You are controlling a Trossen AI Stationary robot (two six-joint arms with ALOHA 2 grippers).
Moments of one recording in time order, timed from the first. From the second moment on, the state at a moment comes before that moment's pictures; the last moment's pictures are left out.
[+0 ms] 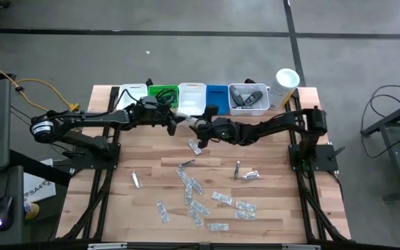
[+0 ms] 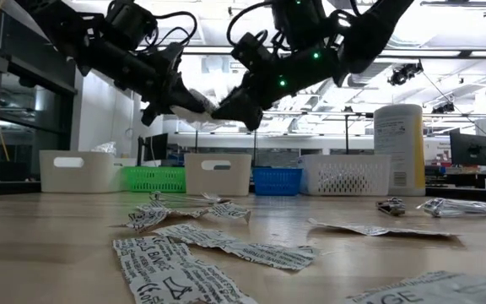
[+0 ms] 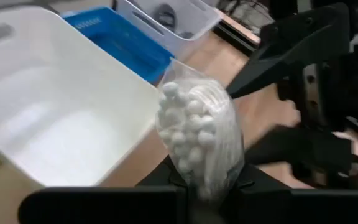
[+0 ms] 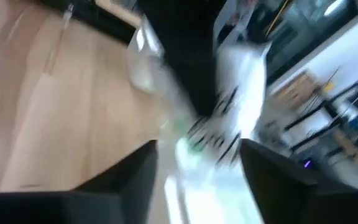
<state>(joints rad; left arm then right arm) 0.41 1.22 0.60 0.26 0.11 -0.40 -0.09 1.86 1.00 0.61 0.38 -0.57</state>
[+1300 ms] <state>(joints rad) 0.58 0.99 0.60 -0.57 -0.88 -0.67 -0.11 1.46 1.00 -0.19 0.55 -0.18</state>
